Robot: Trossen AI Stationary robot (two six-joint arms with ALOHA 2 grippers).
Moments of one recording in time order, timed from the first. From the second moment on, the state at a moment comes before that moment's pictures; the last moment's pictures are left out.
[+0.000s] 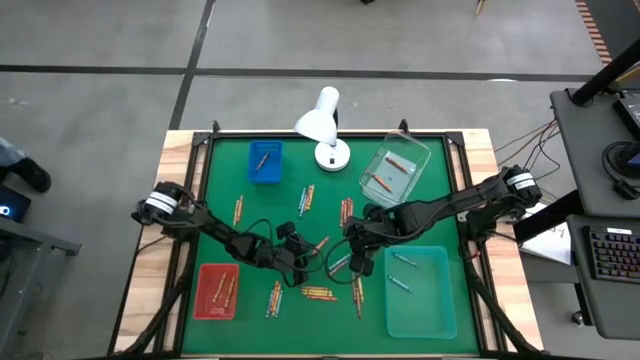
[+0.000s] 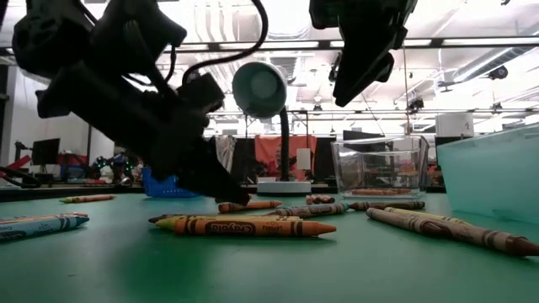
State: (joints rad) left arm -0.35 1.88 0.69 0.50 -0.52 -0.44; right arm 0.24 1.65 1.28 -0.72 0.13 0.51
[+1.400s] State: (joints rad) left arm -0.35 1.60 0.60 0.49 -0.65 -0.28; right arm 0.25 1.65 1.17 -0.32 0.13 0.21
